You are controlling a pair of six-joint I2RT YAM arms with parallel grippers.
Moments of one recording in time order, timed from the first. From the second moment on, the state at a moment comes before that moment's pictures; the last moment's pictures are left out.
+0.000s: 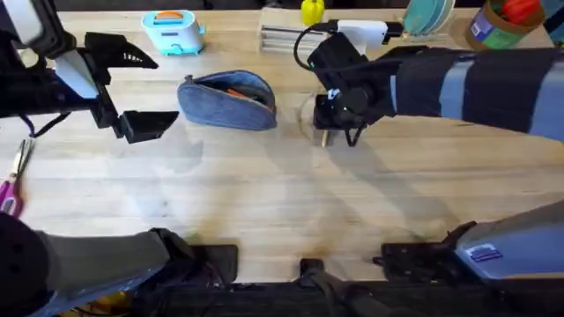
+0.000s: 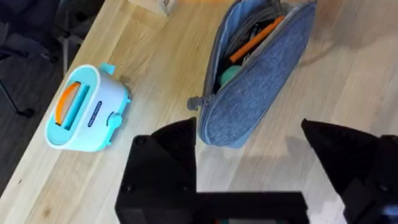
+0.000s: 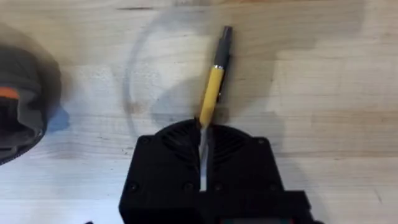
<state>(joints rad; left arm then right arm) 0.62 1.49 1.13 -1.12 0.96 1.82 0.61 1.71 1.02 -0.56 0.20 0.65</state>
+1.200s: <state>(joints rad) 0.62 1.49 1.13 -1.13 0.96 1.82 0.64 1.75 1.34 -0.47 -0.42 -0.87</state>
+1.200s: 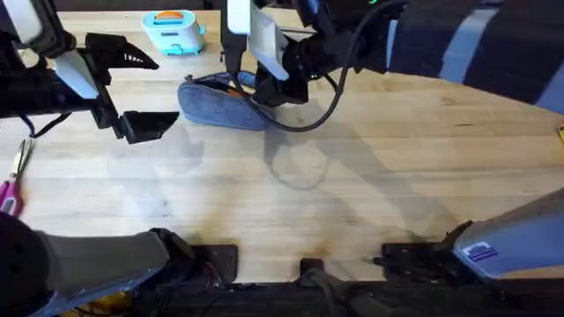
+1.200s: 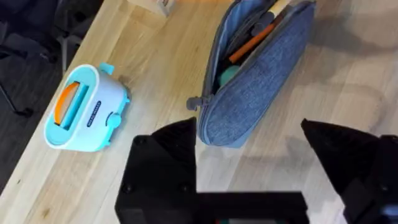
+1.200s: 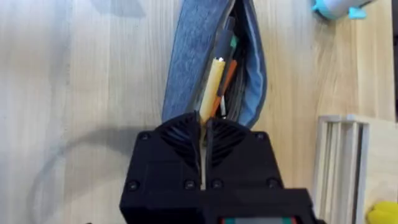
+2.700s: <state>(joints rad) 0.62 1.49 1.13 -1.13 0.96 1.82 0.64 1.96 1.34 -0.24 -0.42 -0.92</state>
